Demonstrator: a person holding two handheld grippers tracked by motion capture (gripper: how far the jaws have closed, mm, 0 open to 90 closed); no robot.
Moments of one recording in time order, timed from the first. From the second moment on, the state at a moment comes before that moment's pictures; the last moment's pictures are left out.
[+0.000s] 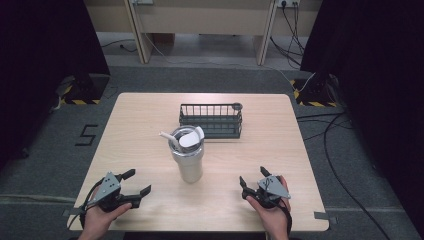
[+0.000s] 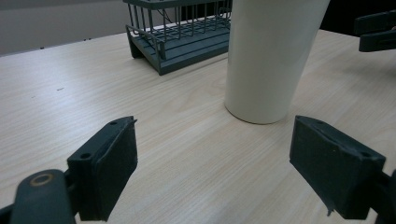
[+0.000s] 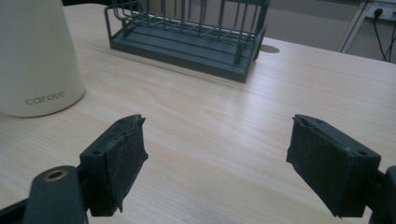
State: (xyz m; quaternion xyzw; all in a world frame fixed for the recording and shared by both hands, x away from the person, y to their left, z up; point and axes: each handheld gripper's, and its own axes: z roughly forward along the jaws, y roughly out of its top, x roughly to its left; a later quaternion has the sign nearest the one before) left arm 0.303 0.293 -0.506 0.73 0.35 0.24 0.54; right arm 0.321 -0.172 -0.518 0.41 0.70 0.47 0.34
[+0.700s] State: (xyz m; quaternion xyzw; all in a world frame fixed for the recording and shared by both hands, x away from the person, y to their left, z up) left arm 0.302 0.295 -0.507 0.73 0.35 0.25 0.54; right arm 0.321 -0.129 -0.495 0.36 0.71 0.53 0.30
